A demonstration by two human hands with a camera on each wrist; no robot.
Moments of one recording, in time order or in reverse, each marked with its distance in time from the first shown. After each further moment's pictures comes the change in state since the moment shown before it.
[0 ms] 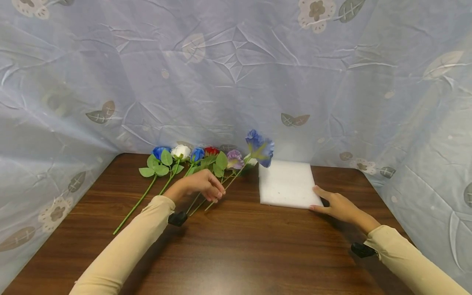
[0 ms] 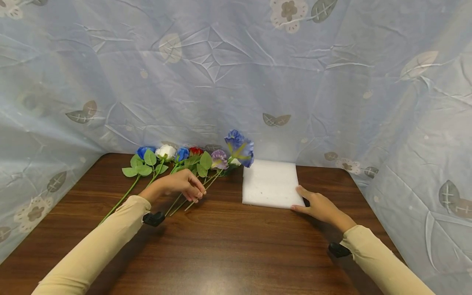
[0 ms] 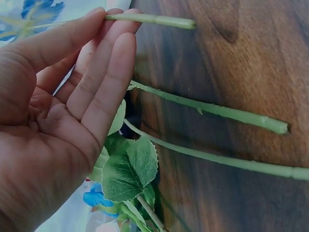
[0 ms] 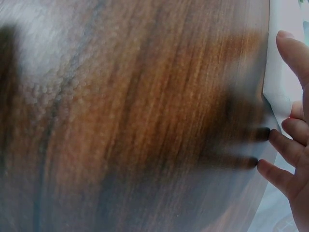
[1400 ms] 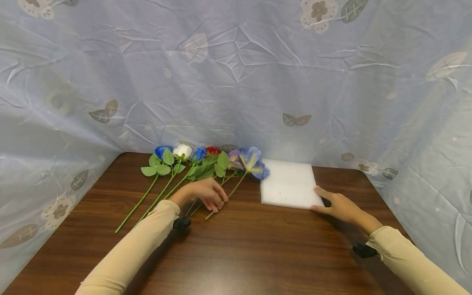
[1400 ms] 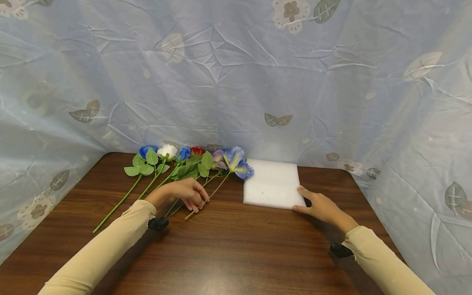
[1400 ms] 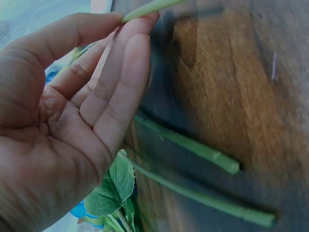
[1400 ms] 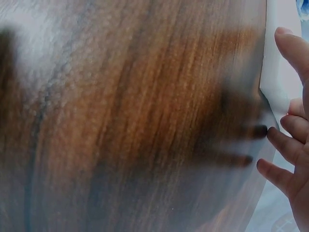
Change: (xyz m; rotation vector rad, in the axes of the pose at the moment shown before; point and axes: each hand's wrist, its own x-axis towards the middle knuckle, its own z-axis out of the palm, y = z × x) left_hand 0.004 -0.013 0.018 0.011 -0.044 -0.116; right_hand -0.001 -0.001 -0.002 0.004 -0.023 0.030
